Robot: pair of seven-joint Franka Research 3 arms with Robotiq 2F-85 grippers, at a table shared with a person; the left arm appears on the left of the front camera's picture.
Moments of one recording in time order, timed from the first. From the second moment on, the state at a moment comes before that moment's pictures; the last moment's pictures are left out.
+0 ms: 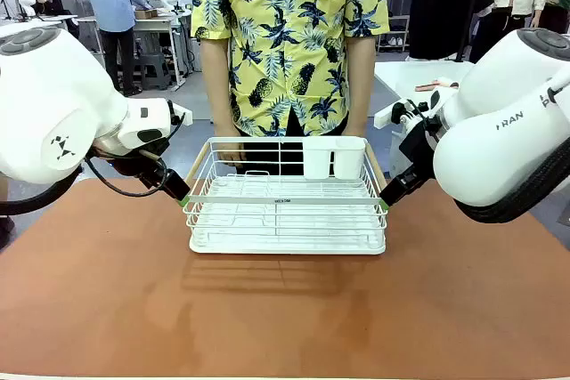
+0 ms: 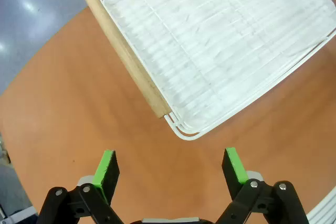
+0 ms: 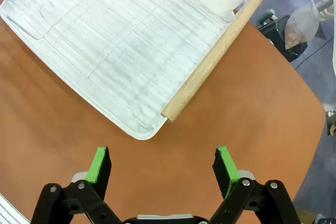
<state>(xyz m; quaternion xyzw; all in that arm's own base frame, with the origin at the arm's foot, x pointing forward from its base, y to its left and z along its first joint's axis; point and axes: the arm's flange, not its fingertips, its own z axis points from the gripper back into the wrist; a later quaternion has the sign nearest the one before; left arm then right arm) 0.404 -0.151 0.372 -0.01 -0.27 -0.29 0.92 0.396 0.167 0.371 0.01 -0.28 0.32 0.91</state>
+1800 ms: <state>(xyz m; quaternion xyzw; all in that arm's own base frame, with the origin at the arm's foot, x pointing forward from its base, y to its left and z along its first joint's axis) 0.407 -0.054 0.504 -0.28 -0.17 -0.20 0.92 0.420 0.063 0.515 0.31 -0.18 0.15 0.92</state>
